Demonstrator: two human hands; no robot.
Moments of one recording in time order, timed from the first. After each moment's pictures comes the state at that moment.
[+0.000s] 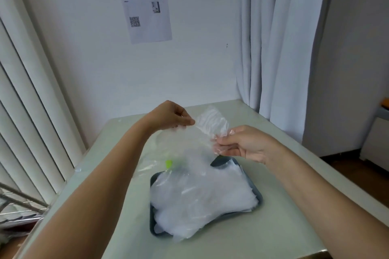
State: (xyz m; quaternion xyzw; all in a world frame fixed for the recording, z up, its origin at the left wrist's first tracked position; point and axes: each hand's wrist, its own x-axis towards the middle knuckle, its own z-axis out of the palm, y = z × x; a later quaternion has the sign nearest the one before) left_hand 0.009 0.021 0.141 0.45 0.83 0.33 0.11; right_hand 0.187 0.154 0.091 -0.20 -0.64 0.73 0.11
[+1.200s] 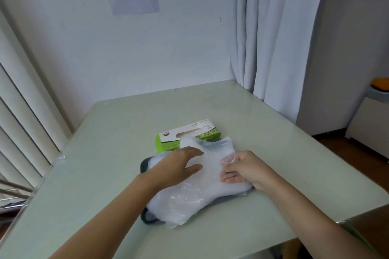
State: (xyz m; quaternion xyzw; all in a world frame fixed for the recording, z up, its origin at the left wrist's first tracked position) left_hand 0.043 0.016 -0.012 0.58 0.80 0.16 0.06; right_hand 0.204 0.154 -0.015 -0.32 -0.65 0.68 0.11
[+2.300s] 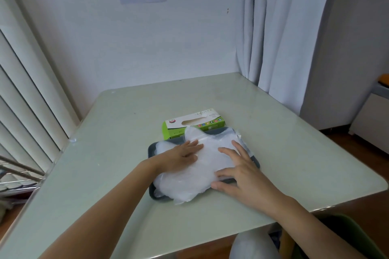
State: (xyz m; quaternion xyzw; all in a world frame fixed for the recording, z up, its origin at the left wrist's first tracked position) left_hand 0.028 0.005 -0.036 0.55 0.79 0.15 0.23; right_hand 0.242 0.108 -0.039 -0.12 -0.97 0.19 0.13
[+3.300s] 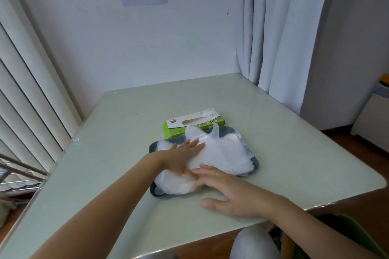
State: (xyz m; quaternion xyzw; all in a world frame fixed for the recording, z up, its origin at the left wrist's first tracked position) left_hand 0.032 0.006 -0.029 0.59 0.78 -0.07 0.18; right_hand 0.246 0.082 -0.025 0.02 -0.94 0.34 -0.02
